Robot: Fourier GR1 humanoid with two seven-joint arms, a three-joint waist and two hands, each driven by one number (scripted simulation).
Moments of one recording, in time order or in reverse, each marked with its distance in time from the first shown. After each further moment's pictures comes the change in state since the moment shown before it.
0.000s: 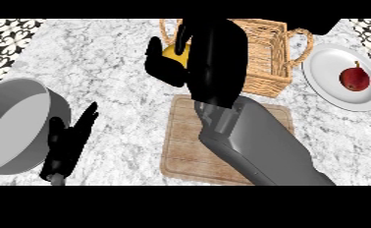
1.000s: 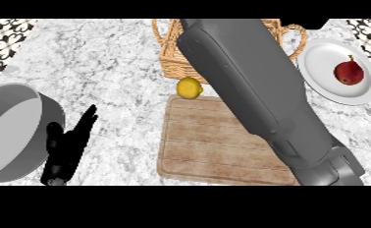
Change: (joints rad) left arm 0.032 -0.026 0.013 -0.015 -0.013 0.012 -0.022; right arm -0.452 0.000 -0.282 0.526 -0.011 -0.034 0.013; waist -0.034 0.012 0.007
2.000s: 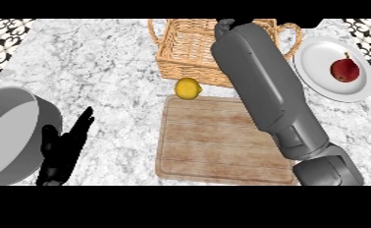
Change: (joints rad) left arm 0.017 -0.002 0.030 0.005 -0.001 -0.030 -0.013; right arm 0.143 -0.014 -0.129 0.234 -0.148 -0.346 -0.188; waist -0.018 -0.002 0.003
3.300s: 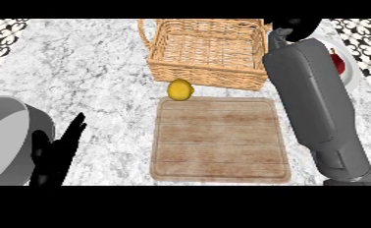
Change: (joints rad) left arm 0.053 -0.008 0.047 -0.032 -0.012 -0.006 0.026; right arm 0.243 -0.138 -0.024 -0.352 0.098 0.086 0.061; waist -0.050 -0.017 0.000
